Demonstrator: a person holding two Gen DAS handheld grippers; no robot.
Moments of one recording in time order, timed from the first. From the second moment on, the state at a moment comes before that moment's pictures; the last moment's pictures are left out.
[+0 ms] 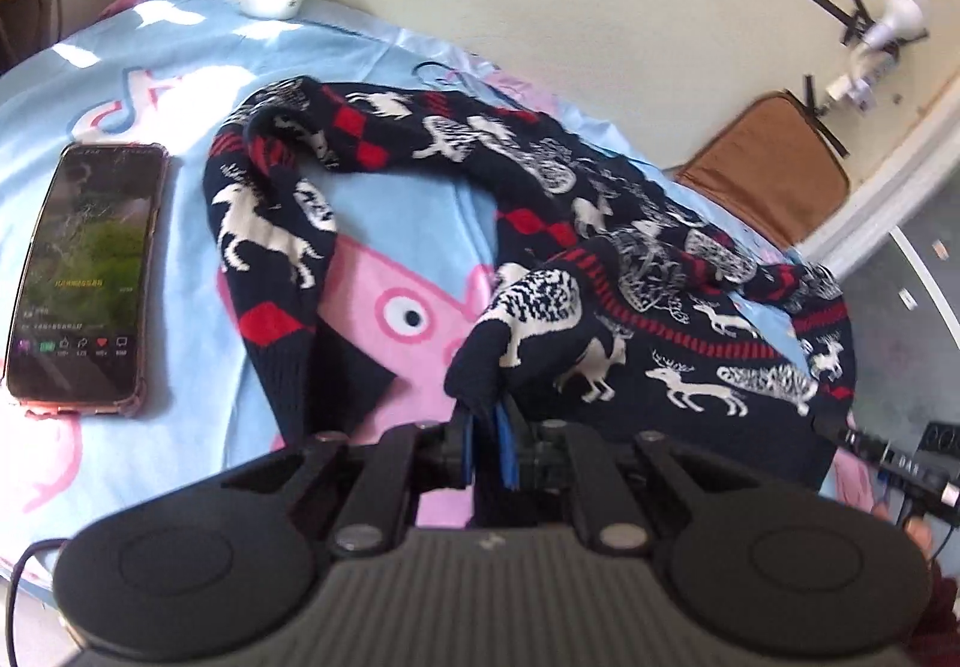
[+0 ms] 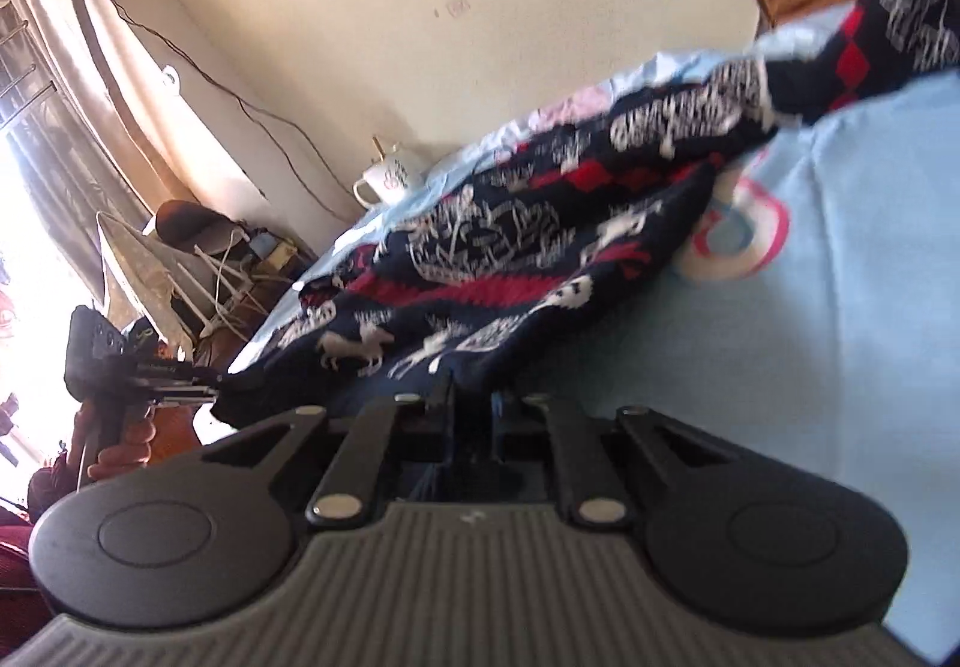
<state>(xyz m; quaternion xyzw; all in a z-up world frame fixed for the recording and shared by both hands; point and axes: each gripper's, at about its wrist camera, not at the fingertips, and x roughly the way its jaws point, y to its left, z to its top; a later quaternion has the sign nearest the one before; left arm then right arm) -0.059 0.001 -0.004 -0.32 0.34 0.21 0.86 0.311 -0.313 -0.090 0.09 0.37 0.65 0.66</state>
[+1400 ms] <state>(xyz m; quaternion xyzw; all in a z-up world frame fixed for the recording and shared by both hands) 0.330 0.145 -0.060 0.04 0.37 0.20 0.91 0.499 -0.003 -0.083 -0.11 0.28 0.61 0.73</state>
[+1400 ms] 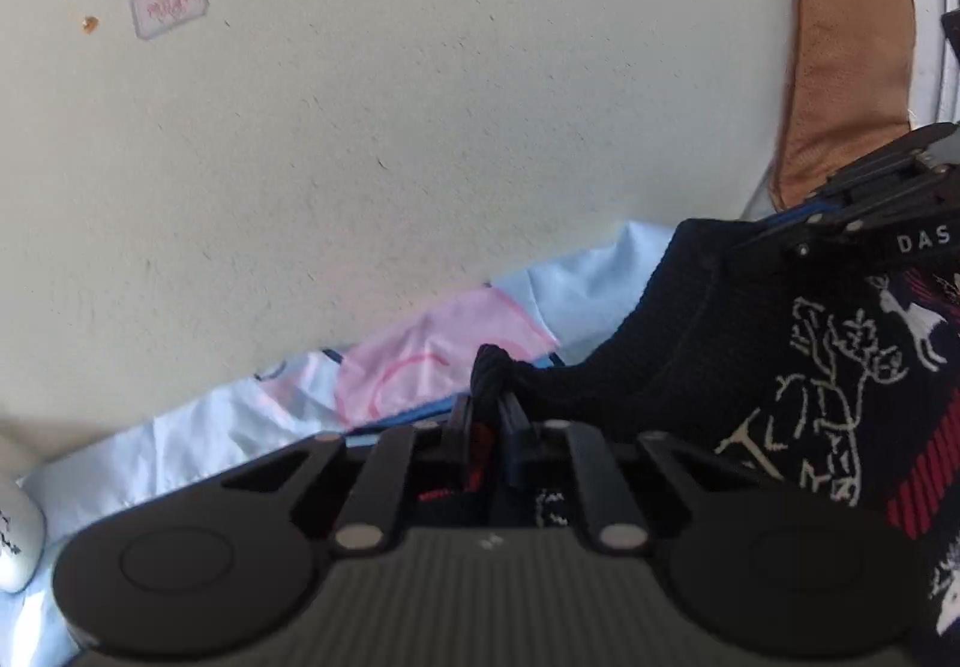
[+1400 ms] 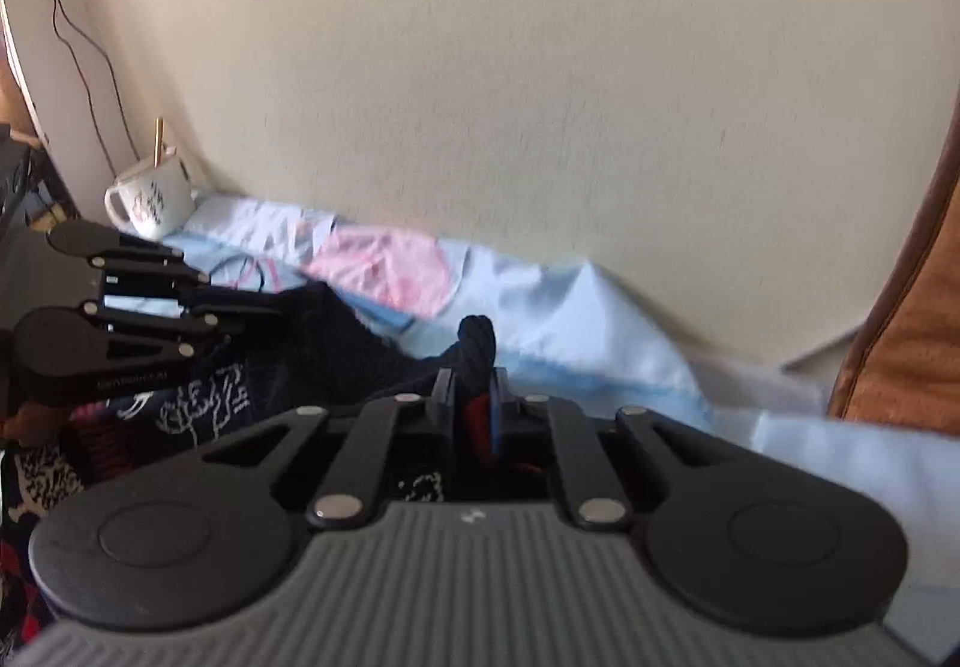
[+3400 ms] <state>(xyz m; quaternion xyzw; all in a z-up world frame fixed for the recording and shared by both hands) 0.179 0.120 -0.033 -0.31 0.18 0.26 0.90 0.397 -0.092 0.036 0.04 0.38 0.66 0.64</state>
